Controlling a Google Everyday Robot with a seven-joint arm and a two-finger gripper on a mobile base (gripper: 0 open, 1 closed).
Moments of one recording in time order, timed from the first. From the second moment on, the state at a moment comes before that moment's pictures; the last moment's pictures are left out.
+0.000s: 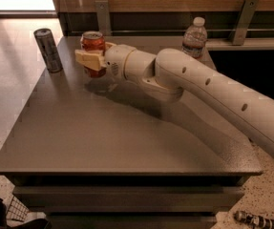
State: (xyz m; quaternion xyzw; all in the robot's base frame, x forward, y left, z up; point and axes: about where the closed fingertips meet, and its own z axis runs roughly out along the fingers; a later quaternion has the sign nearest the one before) arm 0.667 0.127 0.920 -0.32 0.63 0.38 0.60
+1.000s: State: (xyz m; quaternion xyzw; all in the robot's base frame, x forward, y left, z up) arm 0.682 0.184 0.907 -0.35 0.62 0.34 0.62
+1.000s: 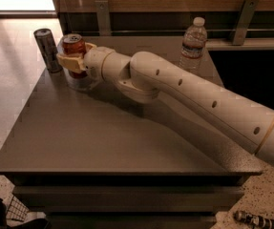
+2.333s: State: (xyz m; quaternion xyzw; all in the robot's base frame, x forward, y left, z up) arm 0.692 0.200 0.878 -0.37 0.61 0.39 0.58
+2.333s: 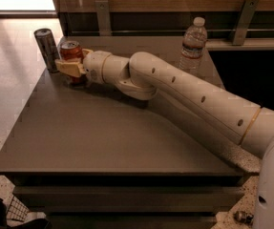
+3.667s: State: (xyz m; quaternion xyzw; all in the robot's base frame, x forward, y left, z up) arm 0.688 0.209 0.880 -0.38 0.60 0.40 0.58
